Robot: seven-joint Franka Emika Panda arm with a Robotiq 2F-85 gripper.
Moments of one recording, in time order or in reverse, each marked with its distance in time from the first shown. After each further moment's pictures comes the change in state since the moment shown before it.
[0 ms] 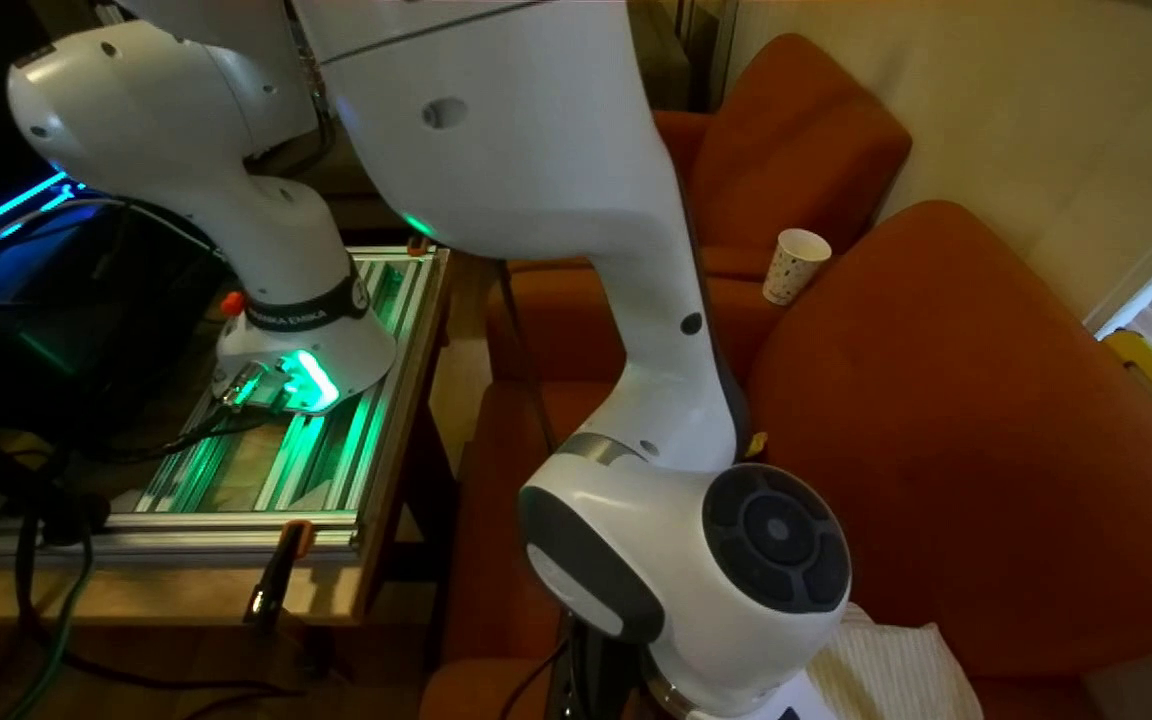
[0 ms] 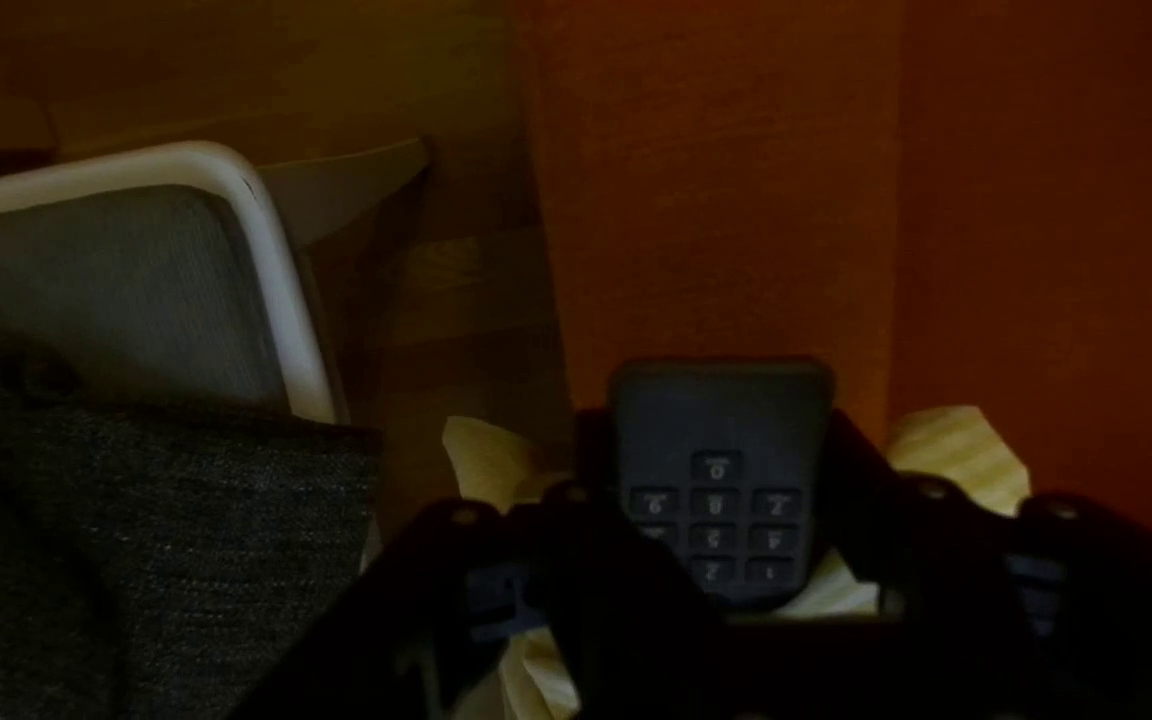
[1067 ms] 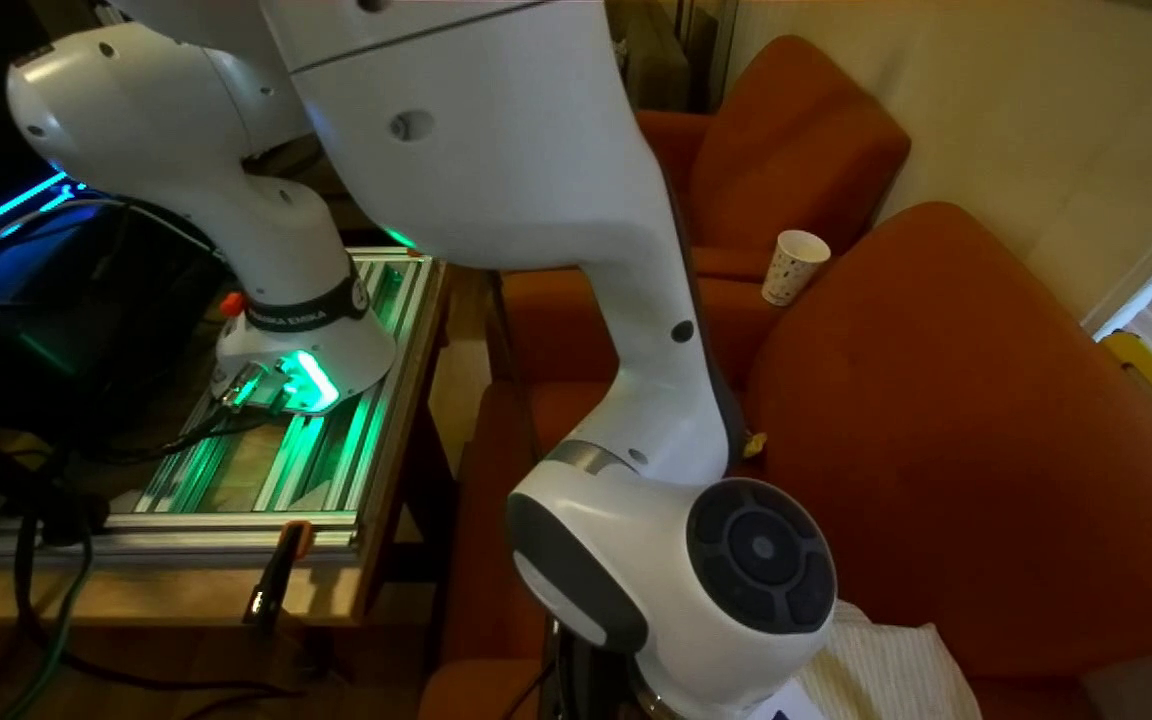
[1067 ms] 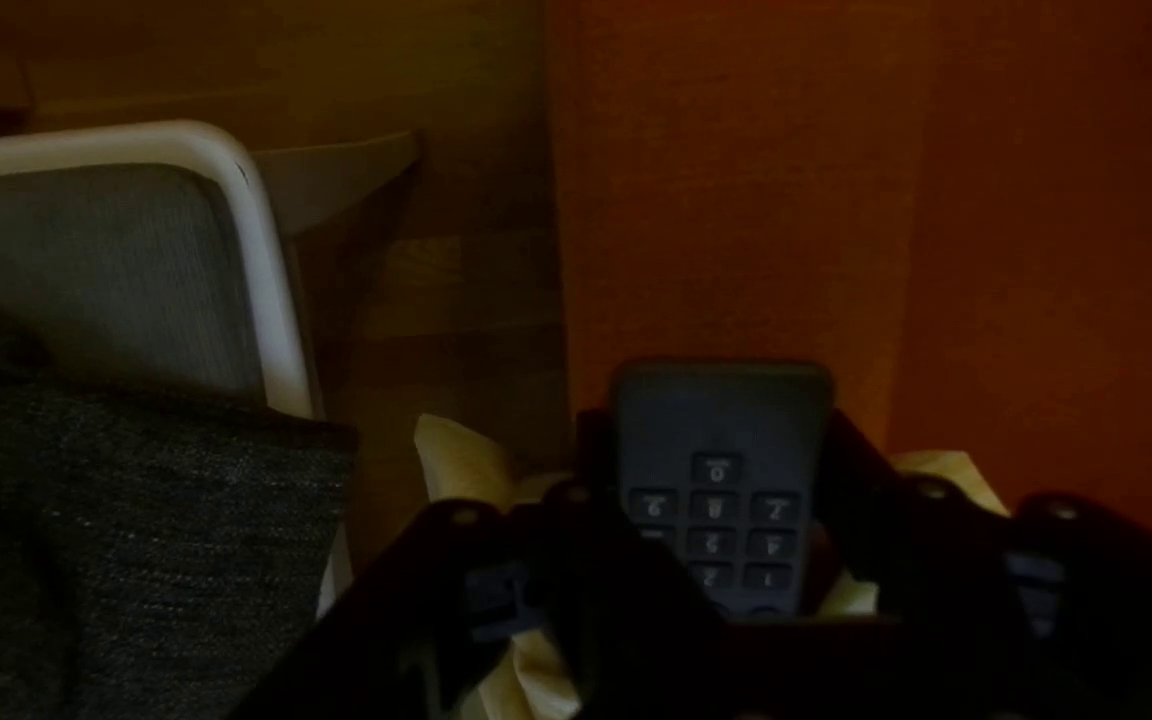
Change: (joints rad) arm -0.038 -0.004 0.021 -0.007 0.001 -0.009 -0.104
